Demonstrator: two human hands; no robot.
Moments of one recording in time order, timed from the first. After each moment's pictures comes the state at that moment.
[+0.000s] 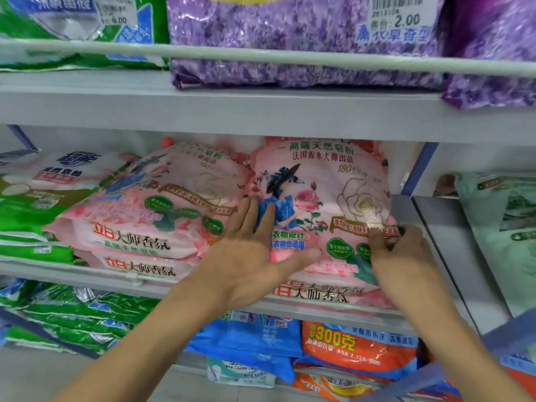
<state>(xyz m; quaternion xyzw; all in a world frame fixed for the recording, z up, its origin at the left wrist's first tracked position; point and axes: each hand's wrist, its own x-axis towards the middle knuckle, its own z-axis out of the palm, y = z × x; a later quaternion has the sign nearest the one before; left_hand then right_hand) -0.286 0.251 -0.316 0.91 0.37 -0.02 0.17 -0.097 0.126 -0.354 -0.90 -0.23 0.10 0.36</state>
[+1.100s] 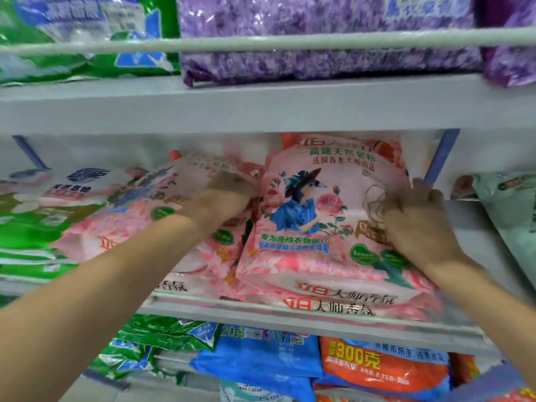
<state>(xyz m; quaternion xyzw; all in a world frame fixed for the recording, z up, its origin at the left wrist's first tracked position) -0.269 0.346 -0.282 0.79 0.49 0.15 0.34 -0.068 0.168 -0.329 -0.90 -0.33 0.03 0.28</state>
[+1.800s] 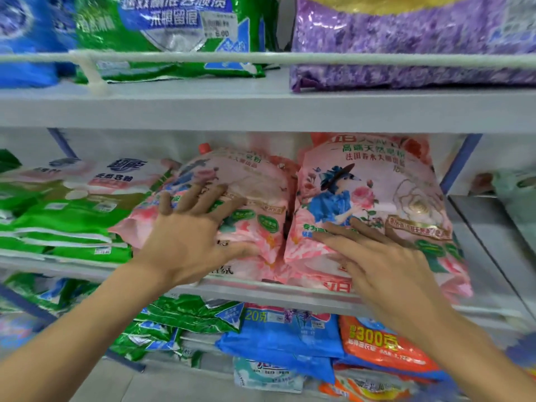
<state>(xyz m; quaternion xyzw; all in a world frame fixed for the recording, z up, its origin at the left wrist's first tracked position) -0.406 0.344 -0.304 0.93 0.36 0.04 -0.07 -0.185 0.147 -0.343 -0.75 -0.62 -0.11 0.19</state>
